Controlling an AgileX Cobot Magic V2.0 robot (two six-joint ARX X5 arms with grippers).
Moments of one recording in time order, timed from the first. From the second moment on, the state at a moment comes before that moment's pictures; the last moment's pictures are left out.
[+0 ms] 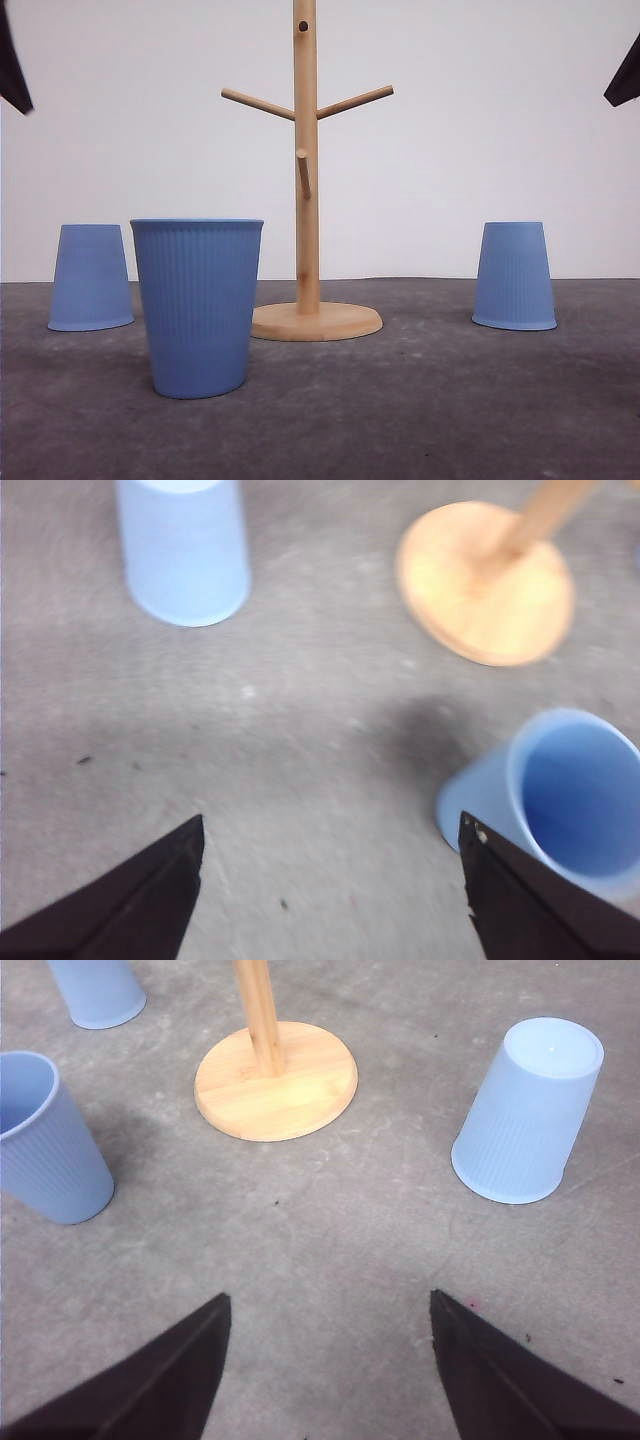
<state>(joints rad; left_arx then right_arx) -0.18 1.03 0.99 -0.83 0.13 -0.15 0.26 0.60 0.63 -0.59 -0.29 -0.05</state>
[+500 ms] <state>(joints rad) -0.10 1.61 1.43 -0.85 0.10 -0.13 0.26 0.60 0.63 -0.59 -0.29 -0.04</state>
